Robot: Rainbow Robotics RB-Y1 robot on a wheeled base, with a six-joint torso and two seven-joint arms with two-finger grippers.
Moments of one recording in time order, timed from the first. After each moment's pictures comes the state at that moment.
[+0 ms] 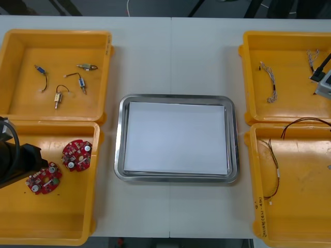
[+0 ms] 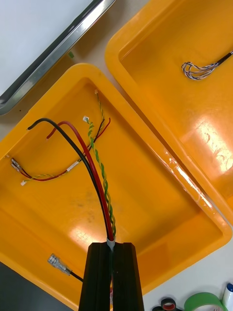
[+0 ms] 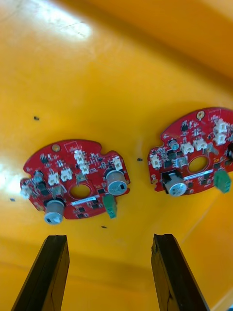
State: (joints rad) right arm -0.29 -1.10 -0.20 -2.36 -1.19 1.92 1.69; left arm 0.13 1.01 0.05 -2.26 0.93 1.46 -0.63
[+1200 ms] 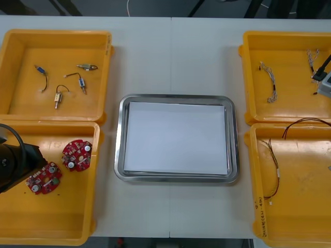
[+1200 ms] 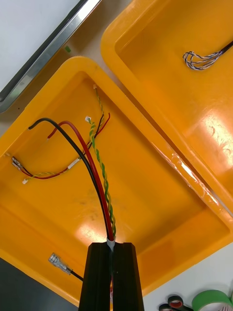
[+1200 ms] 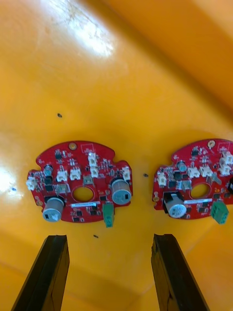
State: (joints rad) right arm -0.29 -1.10 -0.20 -2.31 -1.19 1.92 1.69; left arm 0.16 0.91 0.05 -2.34 0.72 1.51 -0.44
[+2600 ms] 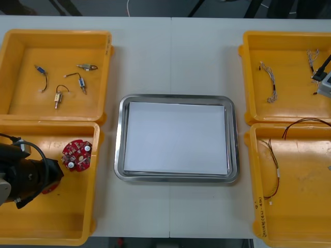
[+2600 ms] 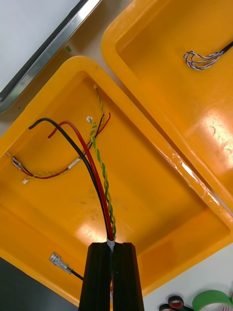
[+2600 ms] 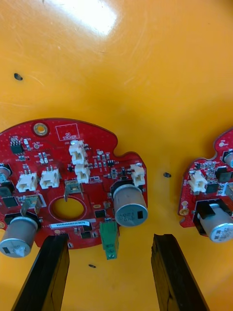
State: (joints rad) right arm -0.29 -1.10 -0.20 -2.31 -1.19 1.92 1.69; left arm 0.16 0.91 -0.16 -2.19 0.61 1.30 -0.44
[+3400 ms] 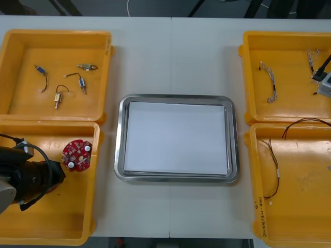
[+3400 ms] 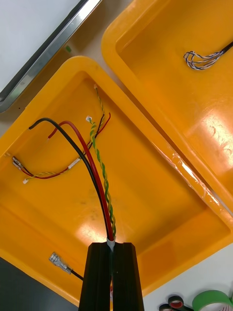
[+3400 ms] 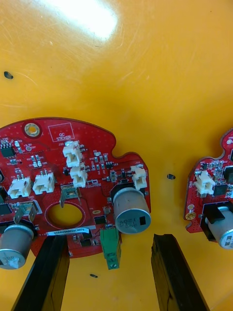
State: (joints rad) right arm -0.29 -1.10 -0.20 -2.31 -1.19 1.92 1.69; left arm 0.16 0.91 -0.20 -2.19 0.57 1.27 -0.44
